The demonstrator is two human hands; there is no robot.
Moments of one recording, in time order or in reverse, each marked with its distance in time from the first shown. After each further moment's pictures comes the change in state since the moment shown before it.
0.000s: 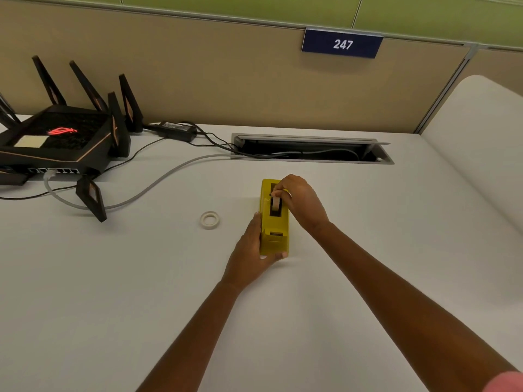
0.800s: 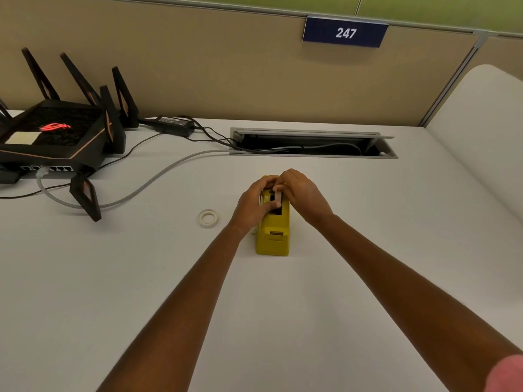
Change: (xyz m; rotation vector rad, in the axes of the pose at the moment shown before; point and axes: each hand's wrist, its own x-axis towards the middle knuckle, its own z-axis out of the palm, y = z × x) left_hand 0.074 0.032 -0.026 -0.072 0.019 0.013; right_hand 0.008 0.010 -0.001 -0.038 -0.058 -0.075
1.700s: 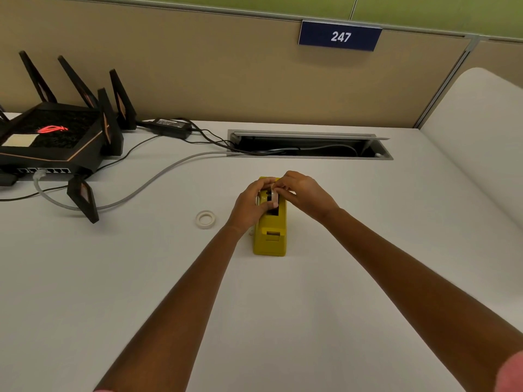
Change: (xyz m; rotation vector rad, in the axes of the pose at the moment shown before) left_hand 0.001 0.000 0.001 0.003 -0.005 -0.011; right_hand 0.001 0.005 -0.017 -0.098 -0.116 -0.079
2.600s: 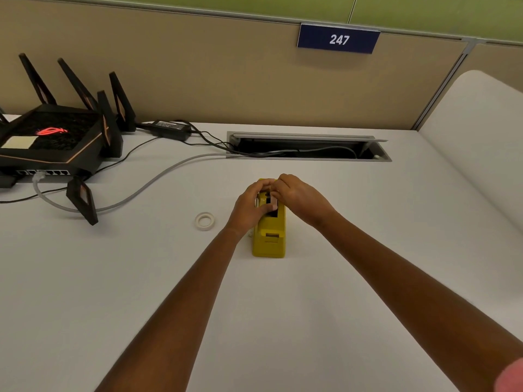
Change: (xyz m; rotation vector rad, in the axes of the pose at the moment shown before) left_hand -0.001 0.001 0.001 -0.012 0.023 0.000; right_hand -0.004 -0.005 0.005 -0.277 -0.017 -0.164
